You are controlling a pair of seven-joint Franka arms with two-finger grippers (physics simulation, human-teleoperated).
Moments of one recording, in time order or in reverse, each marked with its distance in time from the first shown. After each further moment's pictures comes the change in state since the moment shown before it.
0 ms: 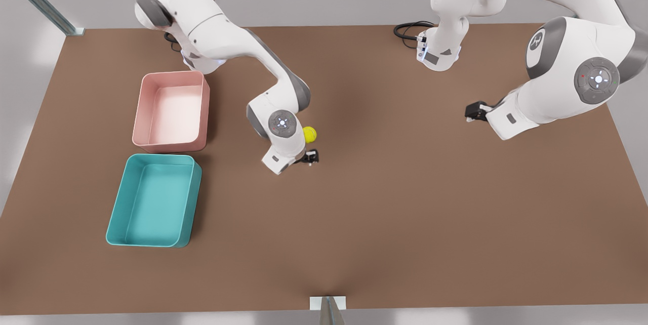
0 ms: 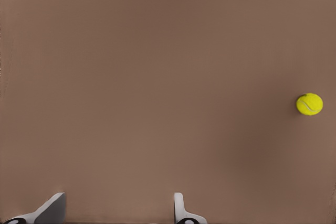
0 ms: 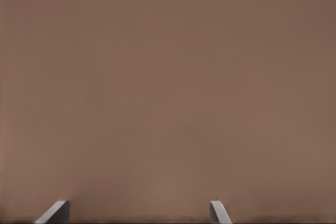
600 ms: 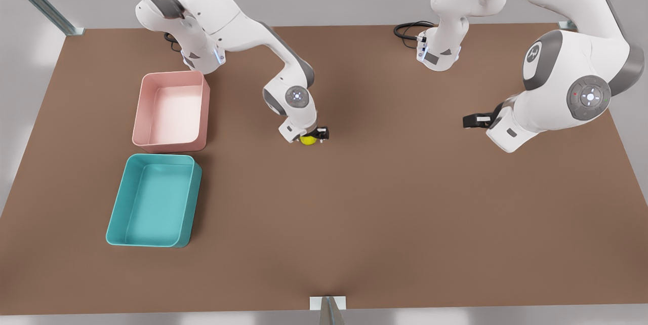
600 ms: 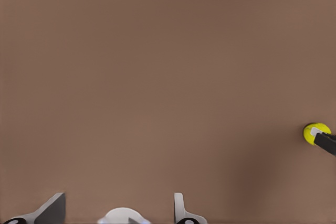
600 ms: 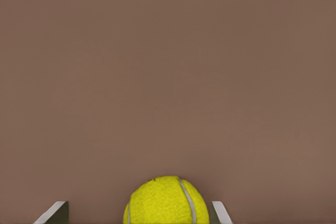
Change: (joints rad) left arm 0.005 0.031 0.000 -0.006 -0.001 -0.029 -0.244; right arm 0.076 -0.043 0.077 -0.383 -0.023 0.379 0.314
